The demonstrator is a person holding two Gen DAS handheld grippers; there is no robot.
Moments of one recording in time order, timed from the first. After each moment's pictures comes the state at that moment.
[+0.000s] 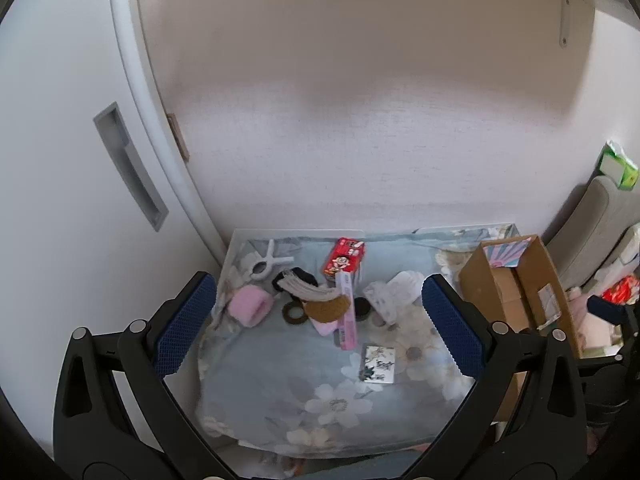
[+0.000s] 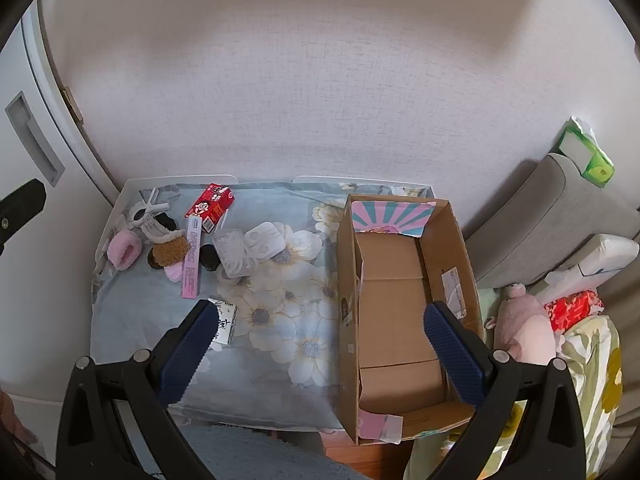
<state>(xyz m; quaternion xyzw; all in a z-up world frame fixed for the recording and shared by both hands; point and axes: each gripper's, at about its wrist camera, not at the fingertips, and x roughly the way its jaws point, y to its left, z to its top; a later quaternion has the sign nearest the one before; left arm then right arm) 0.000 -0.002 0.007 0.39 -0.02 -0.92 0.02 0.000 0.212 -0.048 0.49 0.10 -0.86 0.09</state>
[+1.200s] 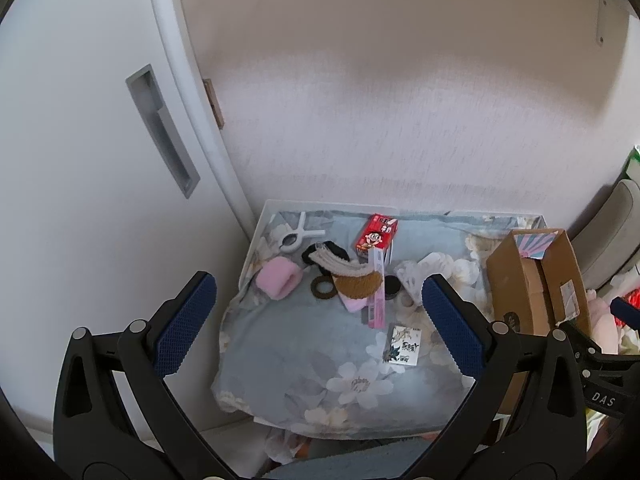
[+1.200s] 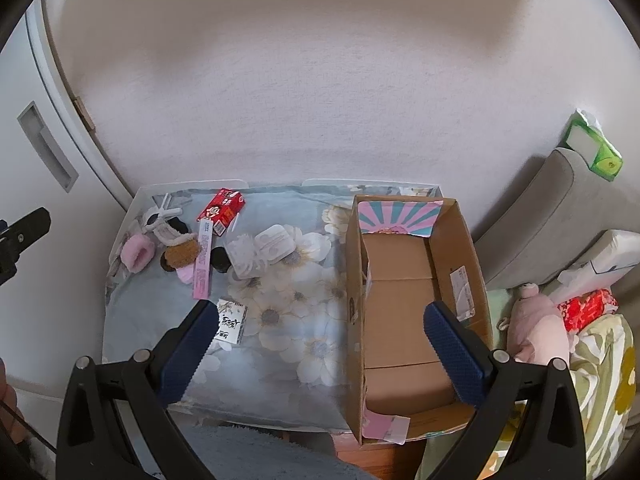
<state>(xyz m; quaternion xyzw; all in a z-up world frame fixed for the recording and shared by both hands) 0.002 -0.027 -0.005 0.43 0.00 -0.90 0.07 0.007 0.225 -0.047 0.48 0.08 -0.86 0.12</state>
